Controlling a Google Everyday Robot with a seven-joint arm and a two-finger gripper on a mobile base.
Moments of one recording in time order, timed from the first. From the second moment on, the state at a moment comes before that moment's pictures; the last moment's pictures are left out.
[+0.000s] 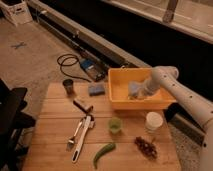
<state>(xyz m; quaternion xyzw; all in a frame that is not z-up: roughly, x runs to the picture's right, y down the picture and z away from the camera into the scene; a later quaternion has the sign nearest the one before) 0.240 0.046 0.892 -0.24 -0.09 0.18 0.95</state>
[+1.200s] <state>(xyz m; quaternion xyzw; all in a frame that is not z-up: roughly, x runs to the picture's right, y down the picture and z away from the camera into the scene) 0.200 0.022 0.897 -0.22 -0.12 0.16 0.95</state>
